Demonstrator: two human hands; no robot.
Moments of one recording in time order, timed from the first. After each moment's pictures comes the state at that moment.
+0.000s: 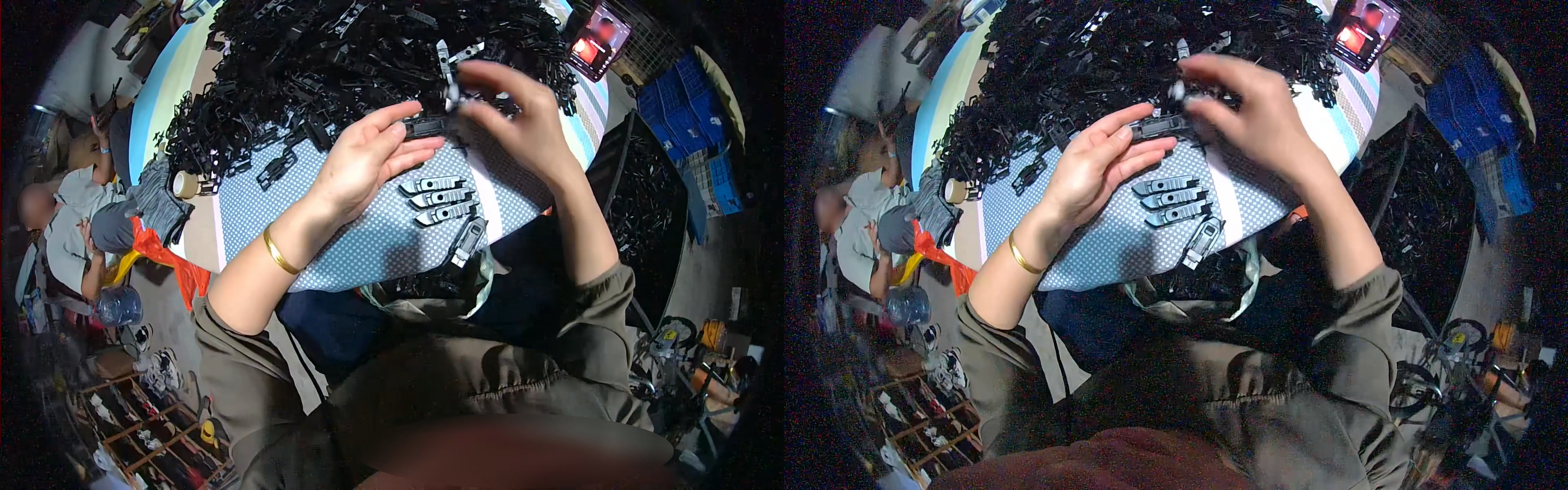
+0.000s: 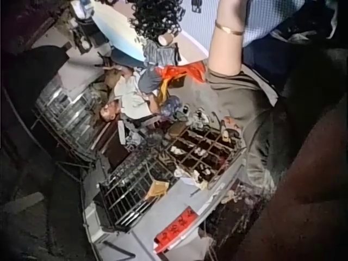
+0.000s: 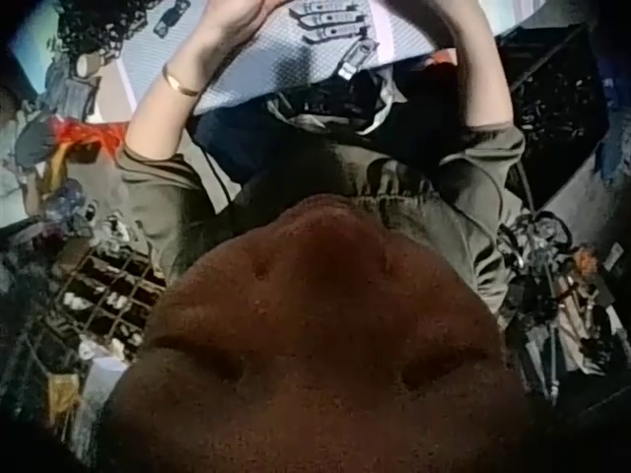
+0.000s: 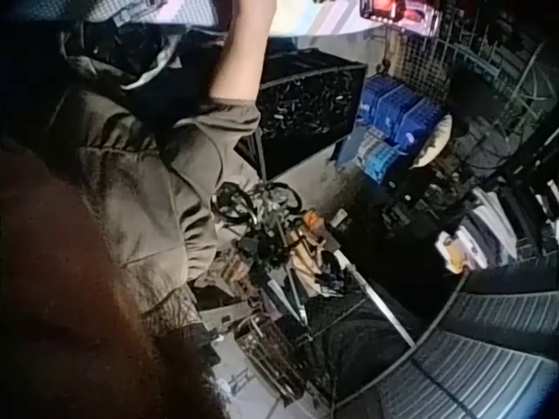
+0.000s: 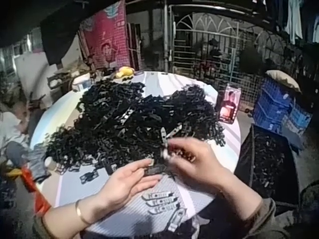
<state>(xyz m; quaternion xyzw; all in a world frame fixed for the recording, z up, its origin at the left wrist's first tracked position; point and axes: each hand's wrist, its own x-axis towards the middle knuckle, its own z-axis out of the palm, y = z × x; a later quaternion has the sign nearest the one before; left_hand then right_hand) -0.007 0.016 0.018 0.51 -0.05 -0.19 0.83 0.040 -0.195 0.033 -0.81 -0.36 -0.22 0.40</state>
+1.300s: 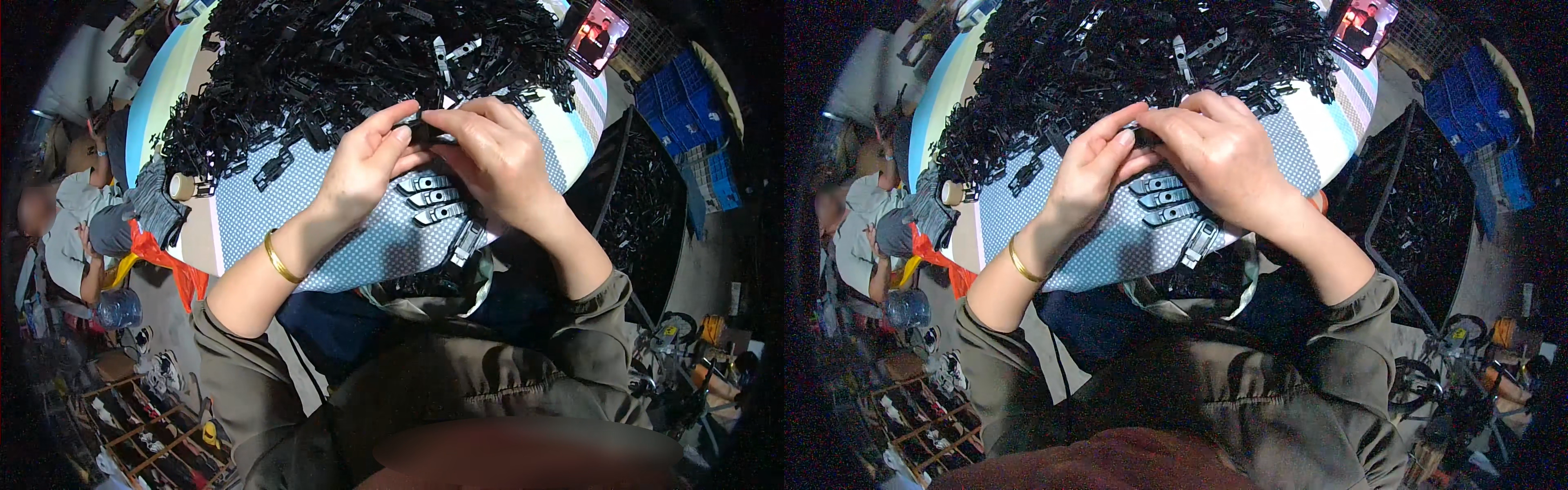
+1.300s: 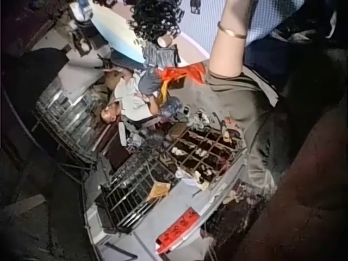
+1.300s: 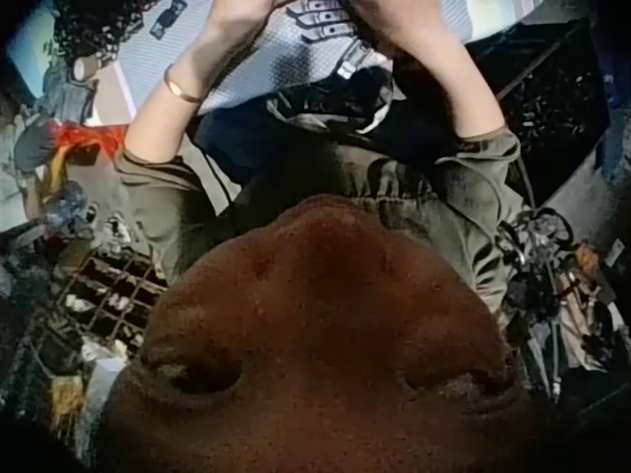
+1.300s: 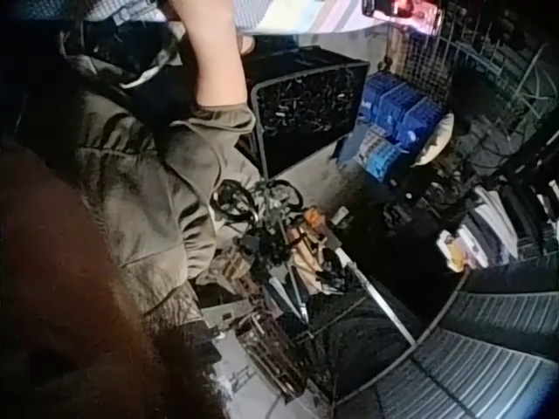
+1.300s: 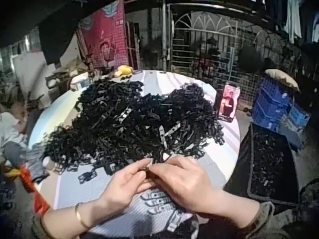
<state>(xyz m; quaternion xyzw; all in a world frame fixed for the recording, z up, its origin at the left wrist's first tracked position) -0.013 0.011 0.010 0.58 -0.12 -0.14 0.80 -0.005 -0.169 0.037 -0.81 -0.42 -0.33 0.24</state>
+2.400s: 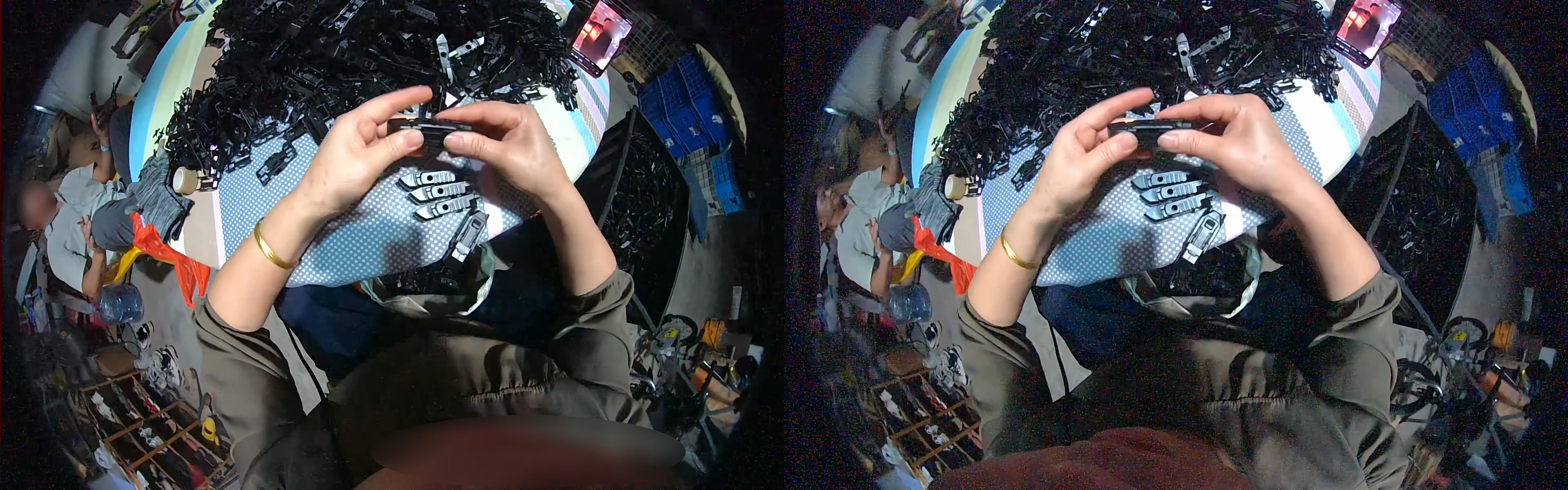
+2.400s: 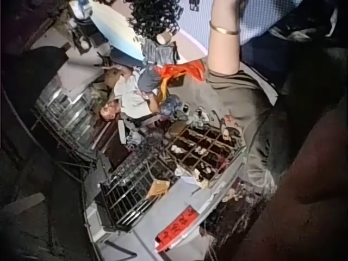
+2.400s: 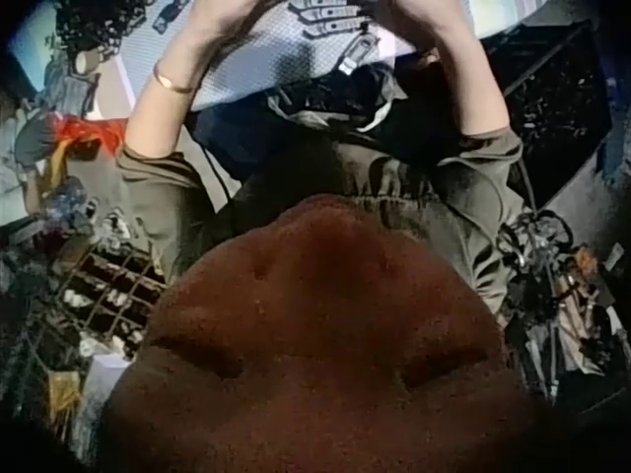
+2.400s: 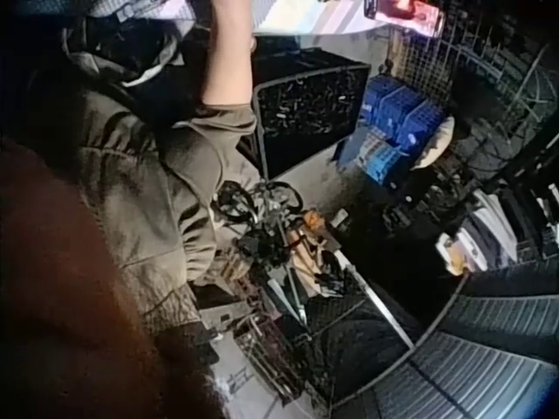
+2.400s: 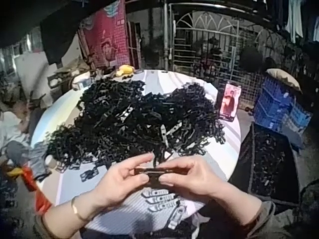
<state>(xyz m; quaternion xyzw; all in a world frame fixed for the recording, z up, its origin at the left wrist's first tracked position) -0.007 0.026 0.026 0.62 -0.20 -0.14 0.74 0.004 -0.184 0.038 -0.77 -0.23 0.08 0.59</state>
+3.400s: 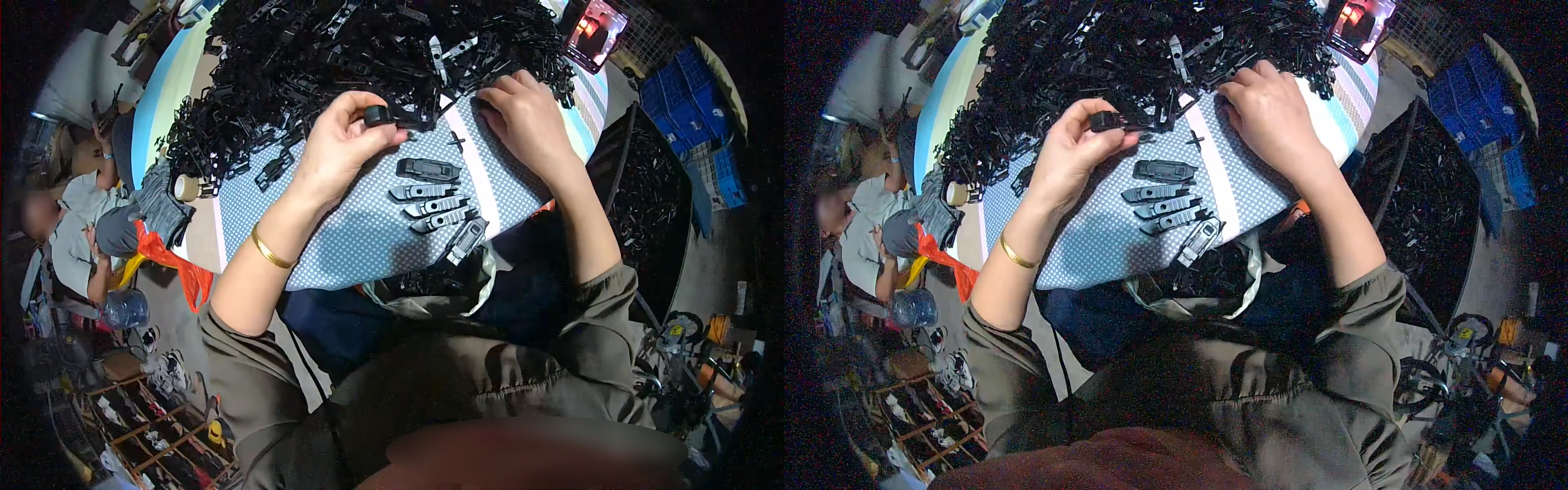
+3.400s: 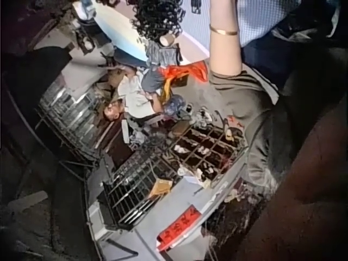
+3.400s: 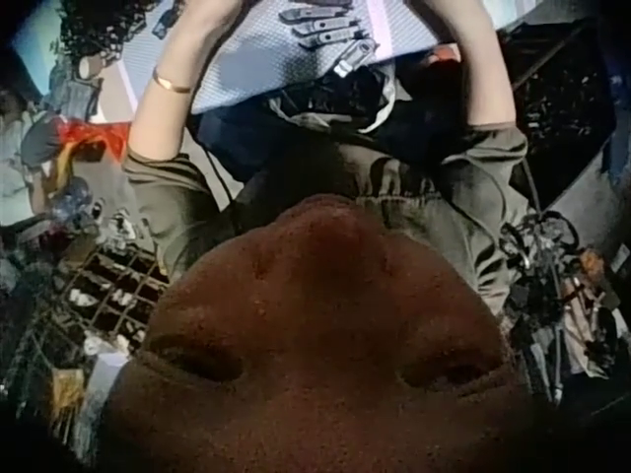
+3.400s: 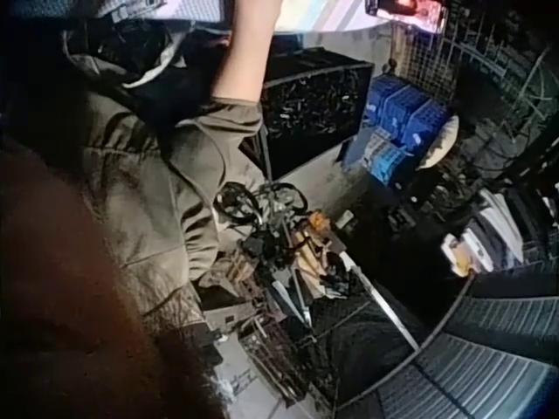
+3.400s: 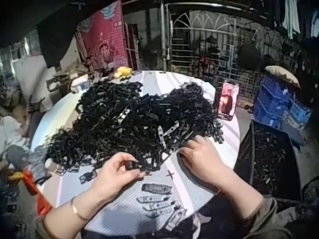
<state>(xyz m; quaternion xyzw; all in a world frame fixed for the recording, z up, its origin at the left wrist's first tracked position) 0.002 0.025 0.022 0.65 -0.06 -0.09 0.75 0.039 -0.219 0.019 -0.92 -0.30 -0.24 0.07</state>
